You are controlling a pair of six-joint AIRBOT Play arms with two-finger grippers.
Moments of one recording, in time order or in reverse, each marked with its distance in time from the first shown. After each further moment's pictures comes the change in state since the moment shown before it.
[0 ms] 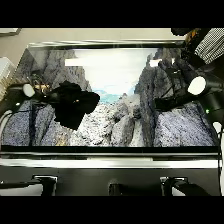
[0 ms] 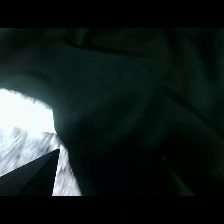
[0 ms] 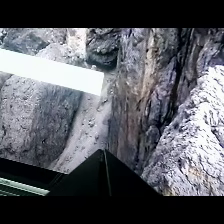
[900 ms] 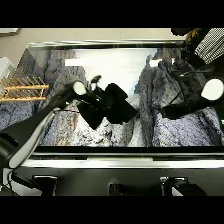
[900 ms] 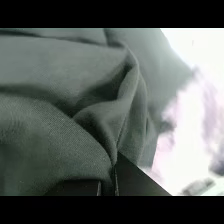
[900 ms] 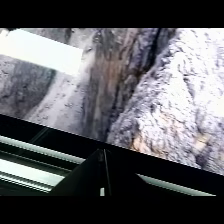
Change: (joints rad) left arm -0.505 -0.228 0.303 -0.513 -0.132 0.028; right arm 0.000 0.154 -0.003 -0.105 0.188 -0.075
